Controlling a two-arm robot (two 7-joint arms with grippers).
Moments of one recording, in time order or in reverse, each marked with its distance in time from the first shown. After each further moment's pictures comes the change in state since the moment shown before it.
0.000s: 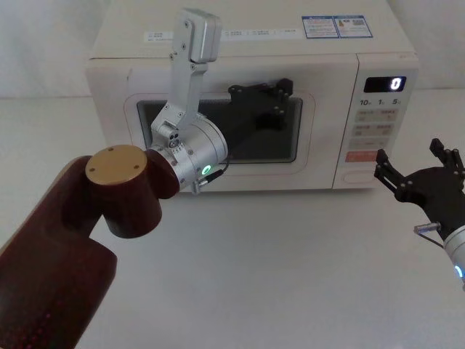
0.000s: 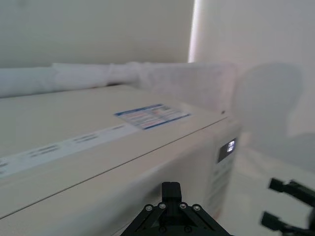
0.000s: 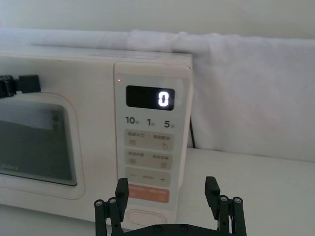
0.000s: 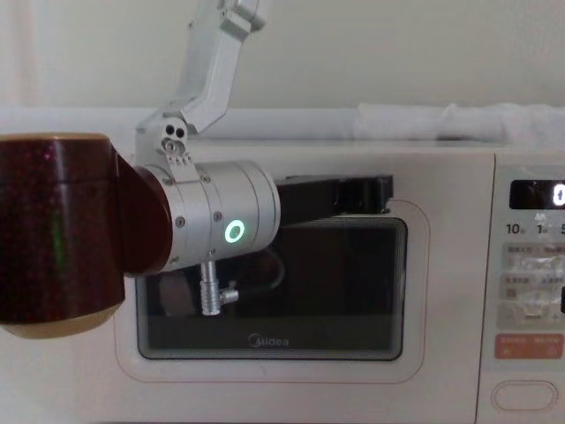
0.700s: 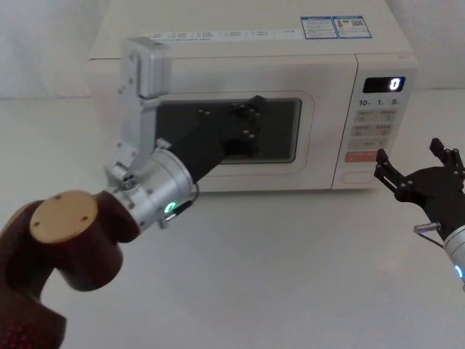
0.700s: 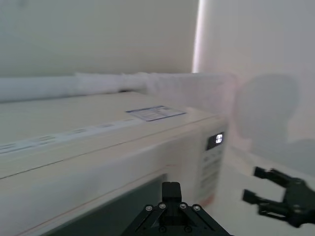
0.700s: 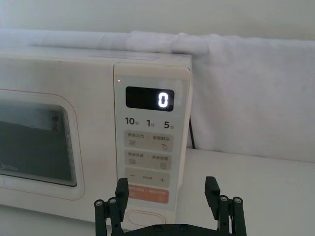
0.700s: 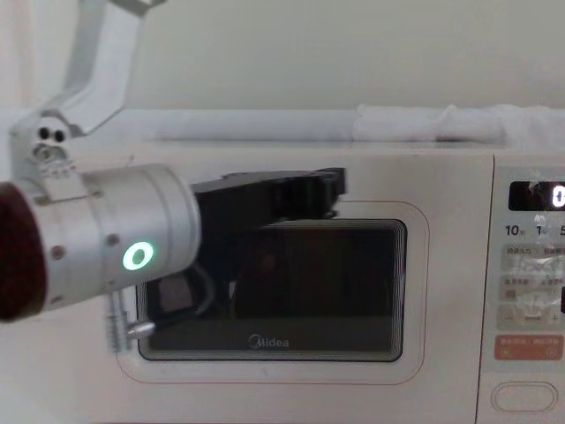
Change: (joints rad) left arm 0.193 0.128 -0.051 -0.247 -0.054 -0.031 0.044; right arm 0.000 0.000 0.000 0.000 0.000 0.000 0.000
